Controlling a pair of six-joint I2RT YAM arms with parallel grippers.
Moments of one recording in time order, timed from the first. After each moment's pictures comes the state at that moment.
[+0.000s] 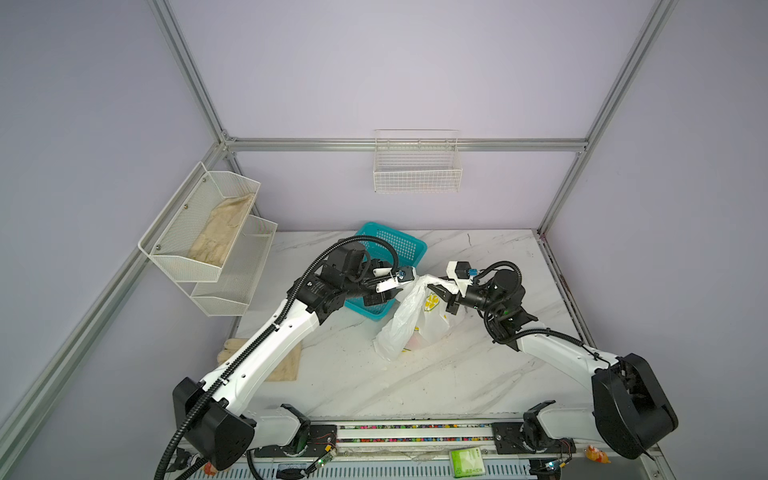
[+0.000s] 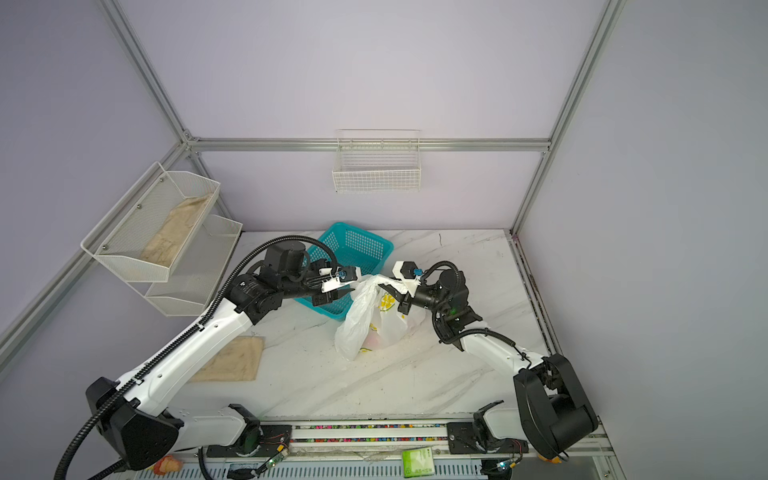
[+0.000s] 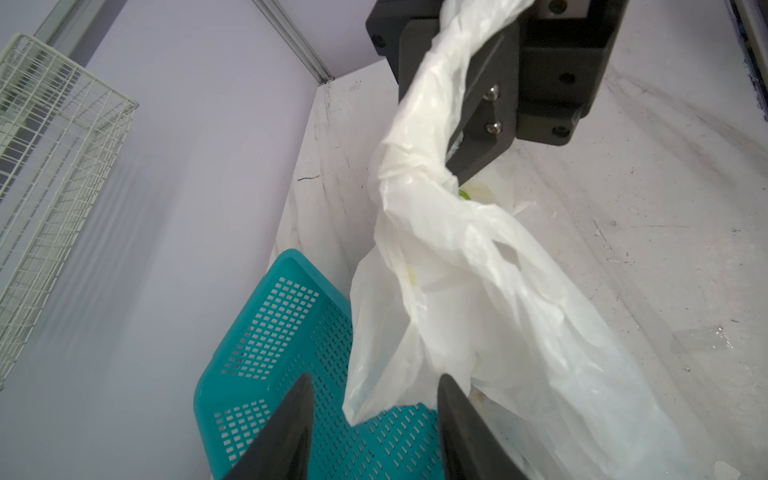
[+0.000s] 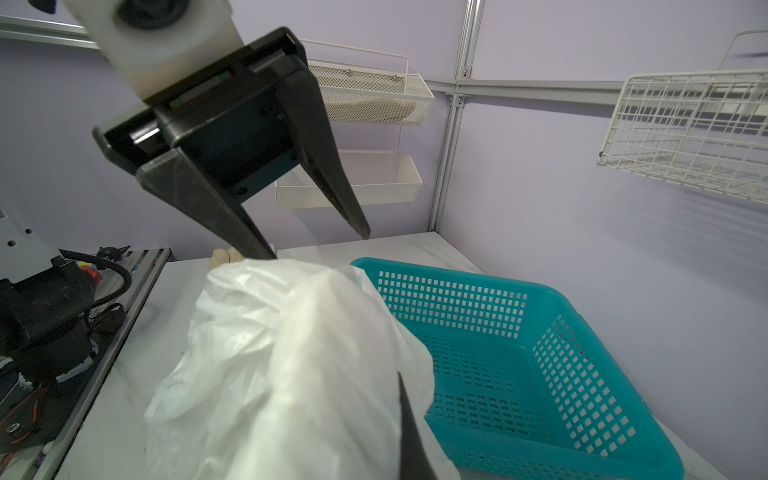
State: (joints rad) left arm -0.55 1.33 1.33 -0.60 0.35 0.88; right arm 0.45 1.33 0.70 0.67 -0.78 -0.09
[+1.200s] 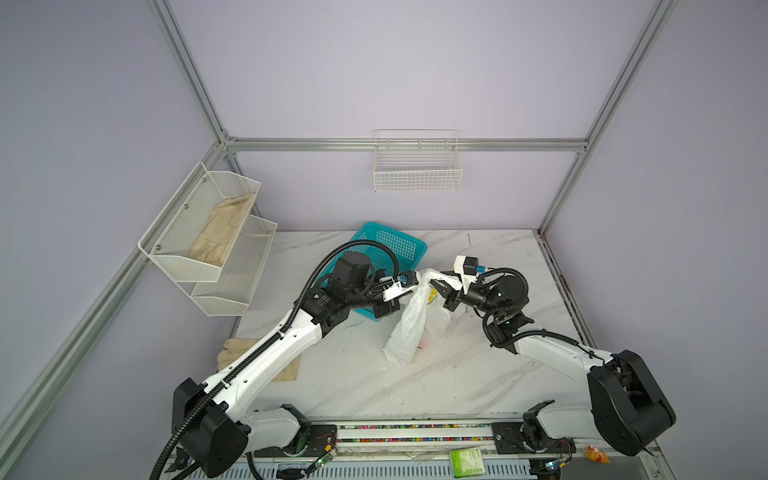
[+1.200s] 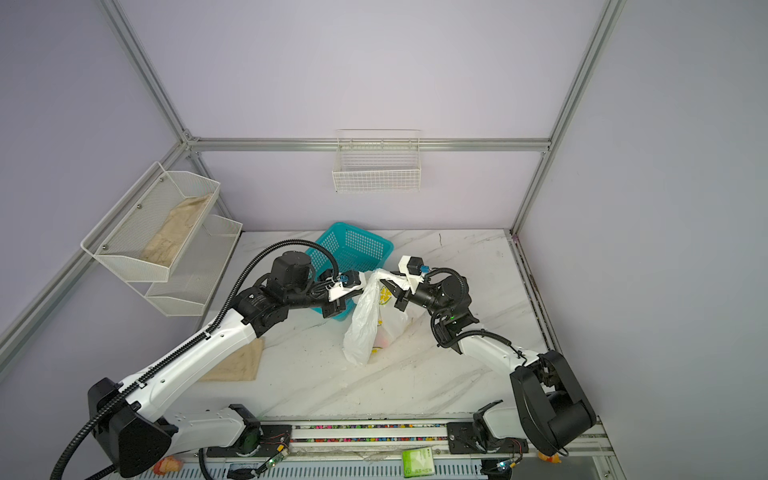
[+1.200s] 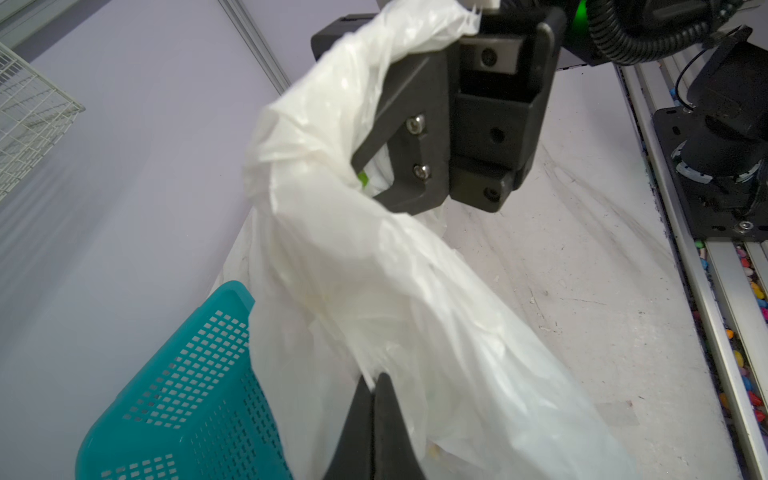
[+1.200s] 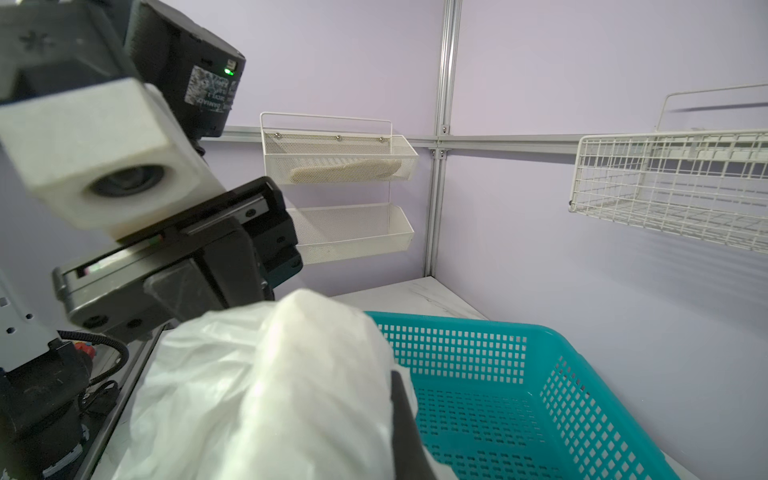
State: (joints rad) left arm -0.62 1.27 1.16 -0.39 0.44 0.63; right arm 0.48 1.36 0.67 0.94 -0.69 0.12
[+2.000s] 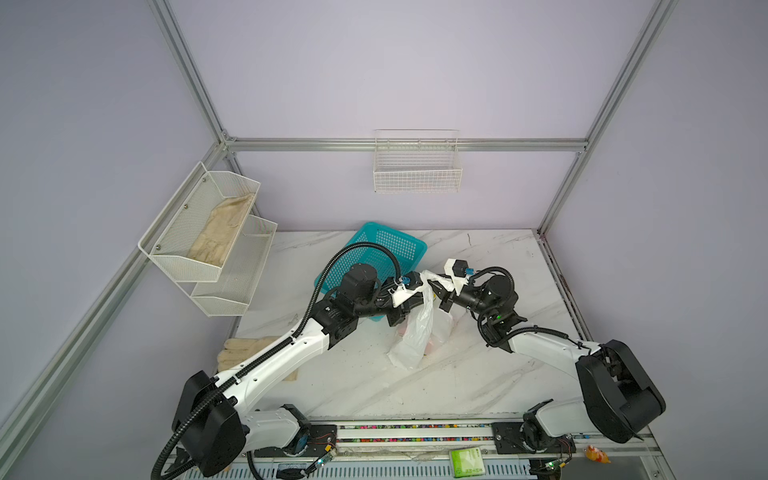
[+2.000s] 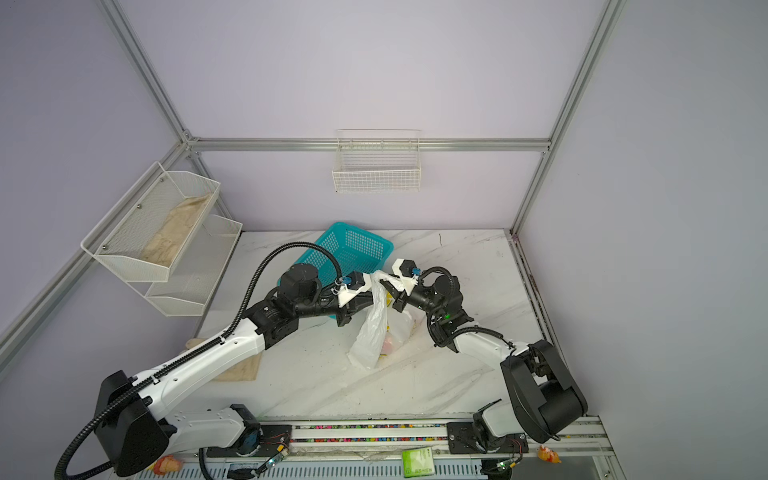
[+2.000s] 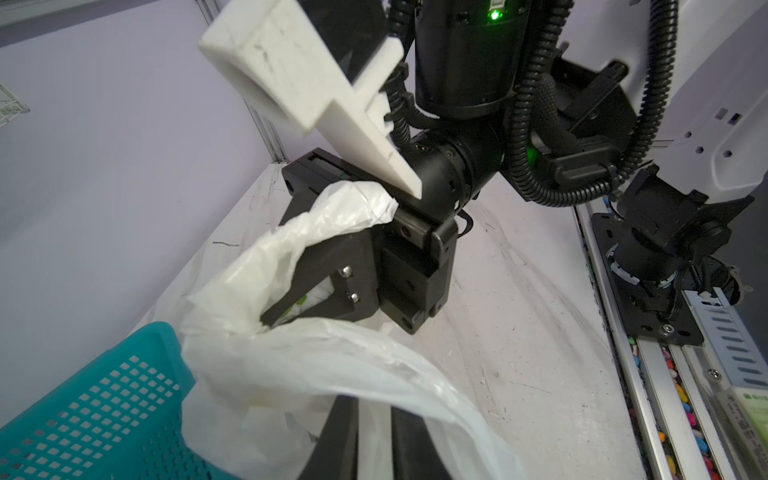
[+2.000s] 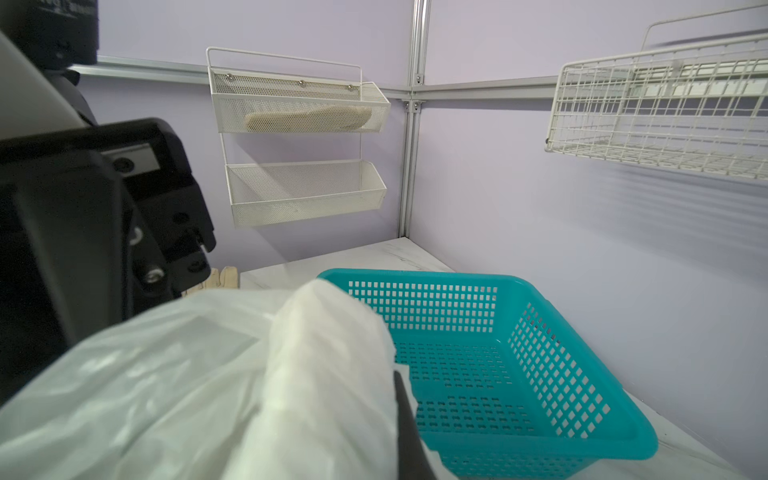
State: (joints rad) left arm -0.68 1.28 1.02 -0.08 0.51 0.35; right arm 0.49 1.42 0.66 0.86 -0.62 0.00
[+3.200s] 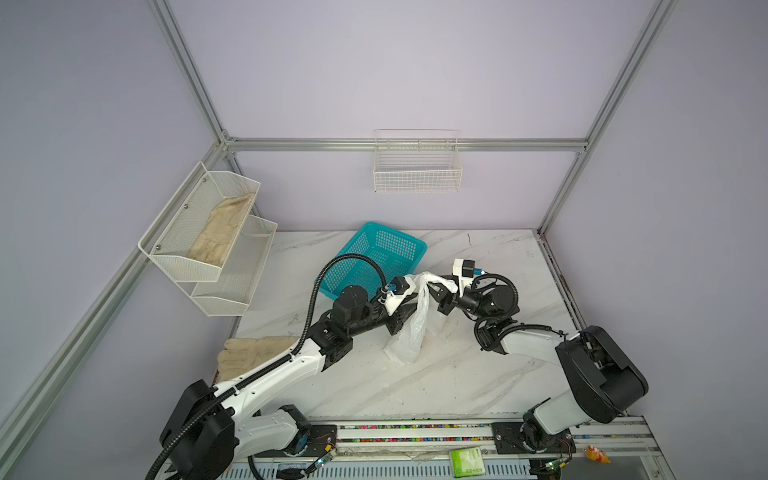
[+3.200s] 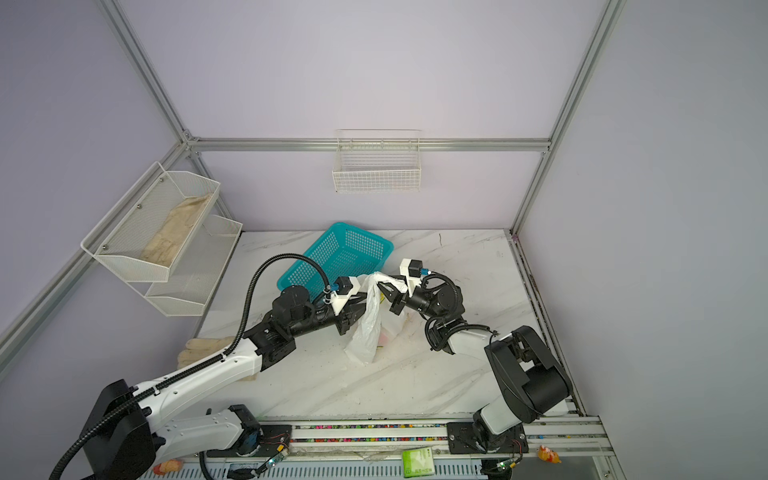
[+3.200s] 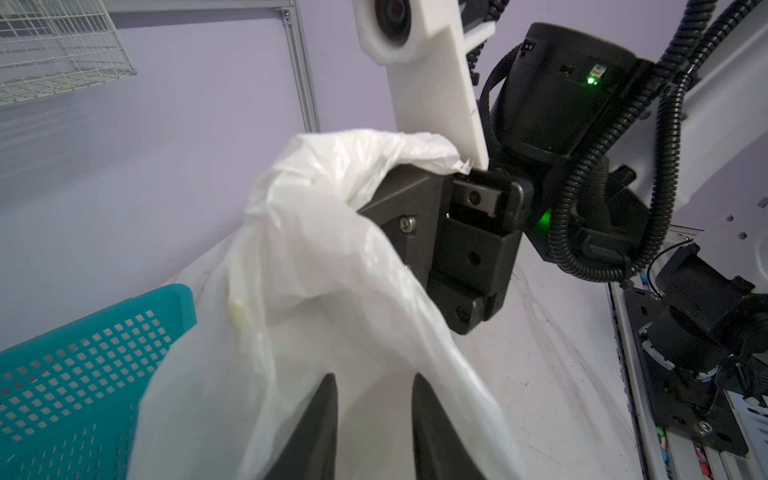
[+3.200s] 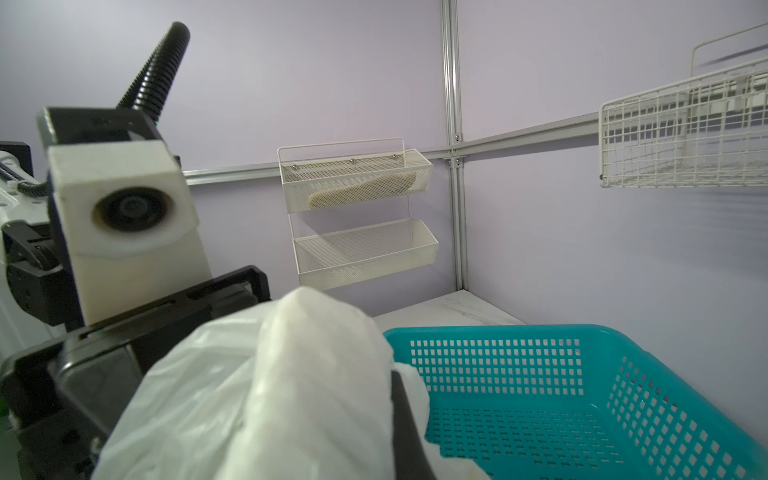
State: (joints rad) left arm -0.70 1.15 0.76 0.24 0.33 0.12; right arm 0.50 1.52 0.62 1.24 -0.71 0.30
